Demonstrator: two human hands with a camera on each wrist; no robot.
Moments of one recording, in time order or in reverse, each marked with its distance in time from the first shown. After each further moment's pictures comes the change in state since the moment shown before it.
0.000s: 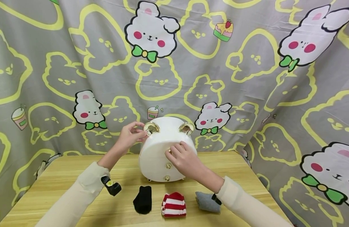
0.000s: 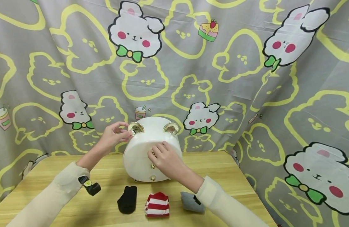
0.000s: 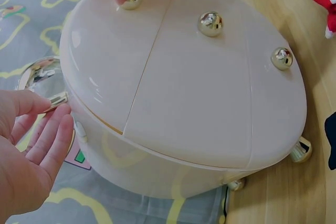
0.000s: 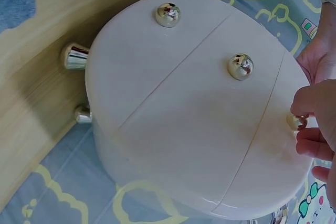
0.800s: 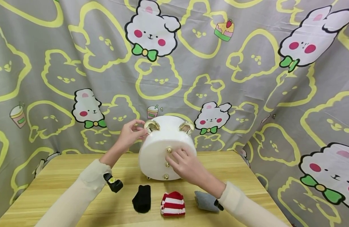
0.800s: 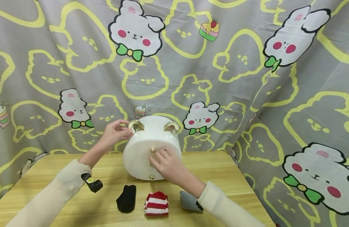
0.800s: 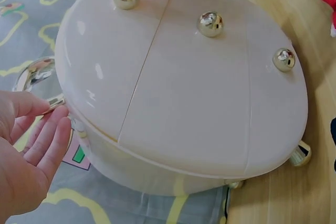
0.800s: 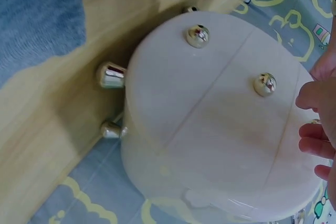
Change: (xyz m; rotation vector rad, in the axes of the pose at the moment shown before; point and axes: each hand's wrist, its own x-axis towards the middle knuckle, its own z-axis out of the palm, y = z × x) left_hand 0.005 0.002 0.003 0.025 0.026 0.012; right_hand -0.020 -0.011 0.000 0.022 -0.056 -0.011
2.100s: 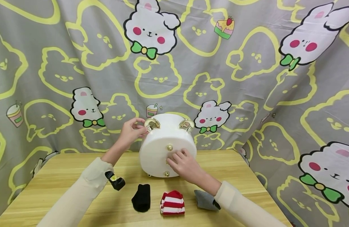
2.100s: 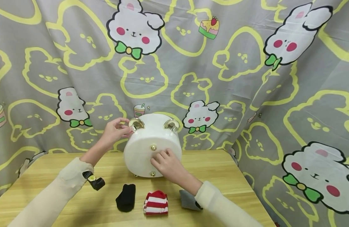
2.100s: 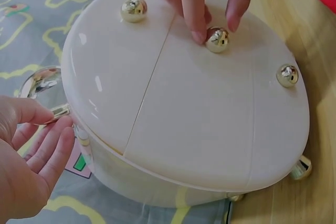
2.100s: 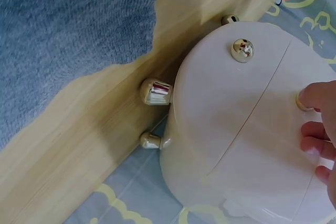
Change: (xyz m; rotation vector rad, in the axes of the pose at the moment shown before) left_hand 0.006 0.002 0.006 -0.001 0.049 -0.041; right_hand -0.018 -0.007 0.034 0.034 -0.041 0.009
